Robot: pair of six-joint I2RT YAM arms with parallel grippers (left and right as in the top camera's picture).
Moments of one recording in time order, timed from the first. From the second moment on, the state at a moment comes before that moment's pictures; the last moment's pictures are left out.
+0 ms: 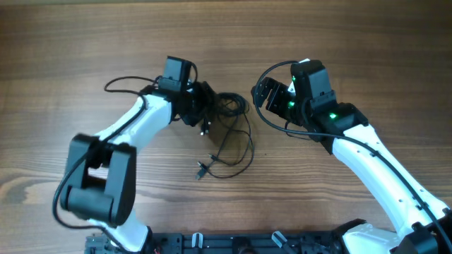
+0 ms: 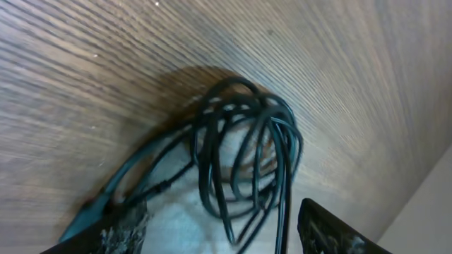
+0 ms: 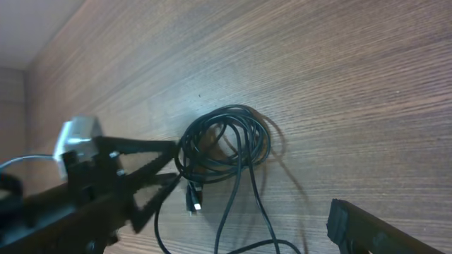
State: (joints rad) left arm -0.29 1.81 1.09 -0.38 0.39 -1.01; right arm 0.40 1.41 1.01 -0.44 -0.17 0.80
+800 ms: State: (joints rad) left arm -0.35 1.77 1.10 -0.41 0.26 -1.18; right arm 0.40 1.41 1.01 -0.49 -0.17 0.78
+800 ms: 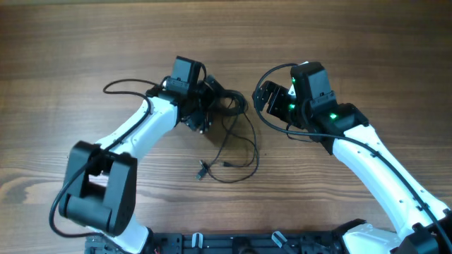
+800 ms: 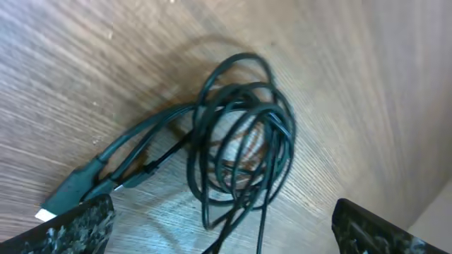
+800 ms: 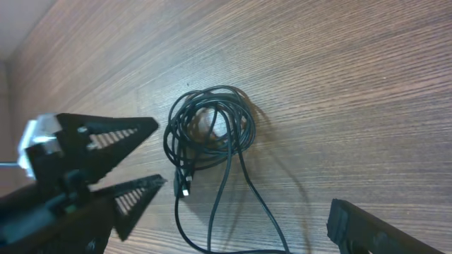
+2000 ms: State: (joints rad) left arm -0.20 1.68 1.11 -0.36 0.39 -0.57; right arm 0.40 1.41 1.01 -0.54 -0.23 0.59
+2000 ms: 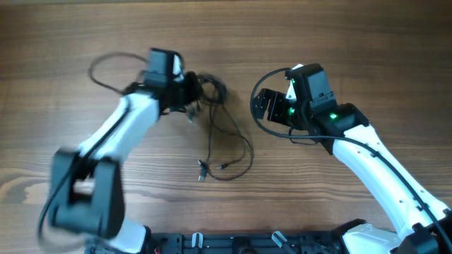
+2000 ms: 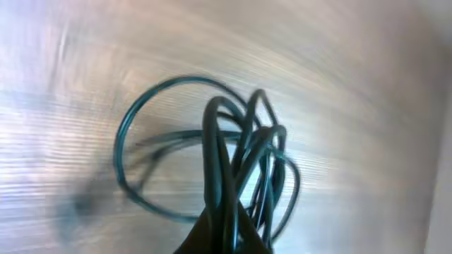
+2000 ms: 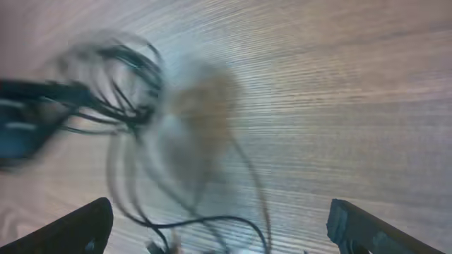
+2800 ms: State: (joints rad) left arm -0.17 1.33 1.11 -0.59 0.67 -0.02; right arm 0.57 1.47 1.01 -0.17 -0.33 0.30
